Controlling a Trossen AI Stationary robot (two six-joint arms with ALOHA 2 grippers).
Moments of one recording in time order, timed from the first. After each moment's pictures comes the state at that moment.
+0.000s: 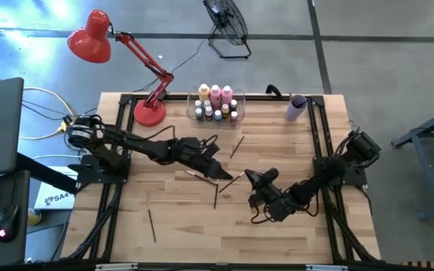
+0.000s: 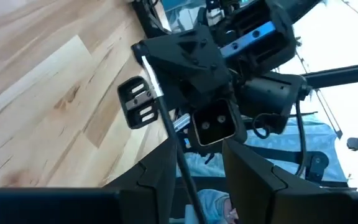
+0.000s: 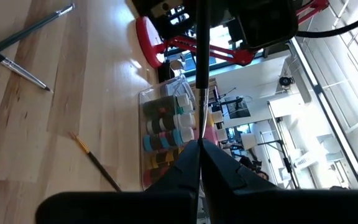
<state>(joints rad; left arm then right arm) -0.04 1.62 0.91 0.54 0.30 -1.24 0.61 1.73 0.68 0.64 1.36 -0.82</state>
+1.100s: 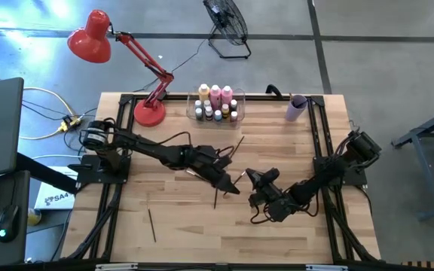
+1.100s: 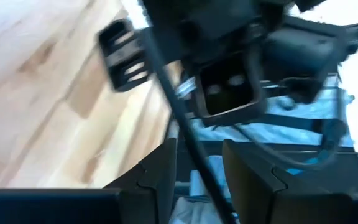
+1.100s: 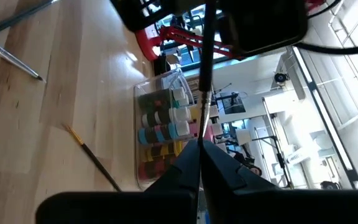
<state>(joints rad) -0.09 1.77 1.08 0.43 0.41 -1.21 0.61 1.73 0.68 0.61 1.39 -0.81</state>
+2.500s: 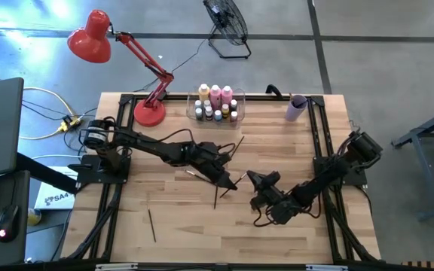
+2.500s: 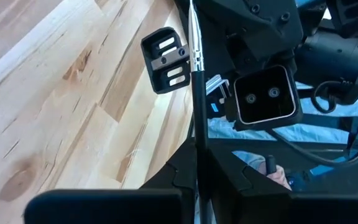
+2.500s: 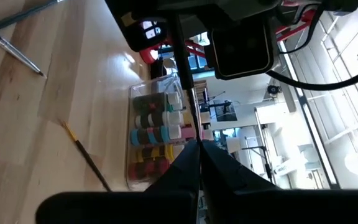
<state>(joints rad) -0.06 1.77 1.08 0.35 0.43 -1.13 0.63 1.72 0.68 0.63 1.40 -0.91</state>
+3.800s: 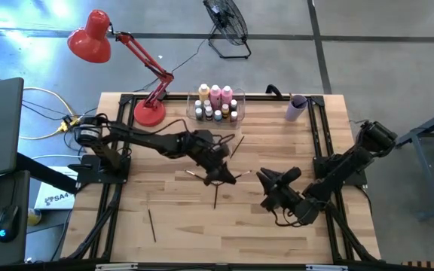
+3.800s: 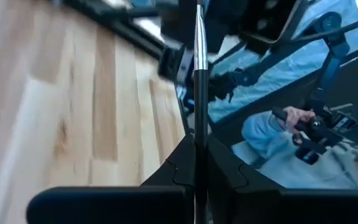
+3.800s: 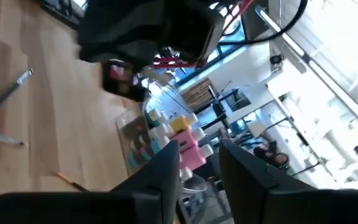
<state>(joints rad) 0.02 1.70 1.09 0.35 0.59 -0.65 0.76 1.50 0.68 0.67 1.52 -0.78</state>
